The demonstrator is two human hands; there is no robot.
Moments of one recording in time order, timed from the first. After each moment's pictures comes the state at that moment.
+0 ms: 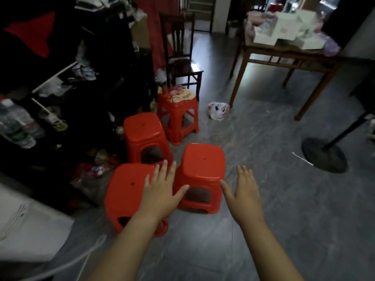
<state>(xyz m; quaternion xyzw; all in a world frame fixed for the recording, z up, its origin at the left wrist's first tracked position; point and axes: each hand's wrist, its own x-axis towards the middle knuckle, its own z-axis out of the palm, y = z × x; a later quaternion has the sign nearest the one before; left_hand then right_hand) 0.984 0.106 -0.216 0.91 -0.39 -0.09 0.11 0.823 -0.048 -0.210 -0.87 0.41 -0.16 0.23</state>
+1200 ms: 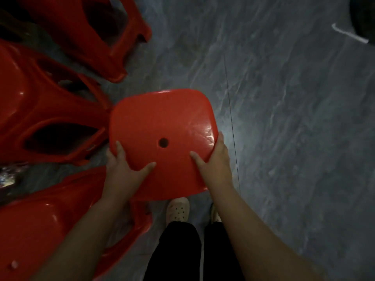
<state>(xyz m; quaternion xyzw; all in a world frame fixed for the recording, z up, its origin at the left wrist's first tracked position) 1.189 -0.246 -0.636 0.91 -0.19 -0.34 0.13 1.017 -0.366 -0.674 -0.64 0.62 -0.05 0.46</state>
